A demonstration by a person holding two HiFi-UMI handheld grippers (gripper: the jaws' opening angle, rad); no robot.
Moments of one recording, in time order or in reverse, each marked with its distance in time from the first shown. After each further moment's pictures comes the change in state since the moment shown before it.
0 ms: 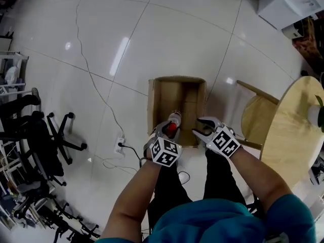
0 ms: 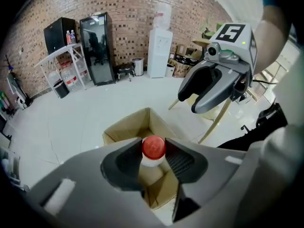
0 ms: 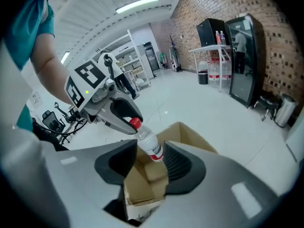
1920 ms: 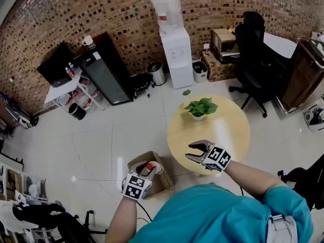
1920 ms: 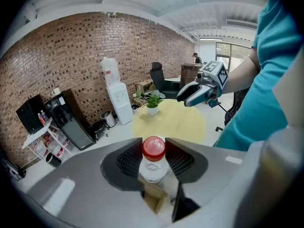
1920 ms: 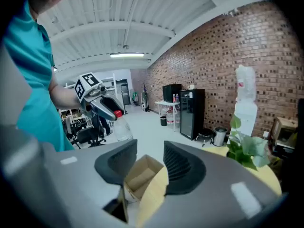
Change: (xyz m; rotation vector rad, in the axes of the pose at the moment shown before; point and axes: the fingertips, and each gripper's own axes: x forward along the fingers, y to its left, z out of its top) left arm -0.647 -0.547 0.327 0.370 -0.394 -0.132; right arm -0.793 0.427 0.102 -0.078 -0.364 -0.391
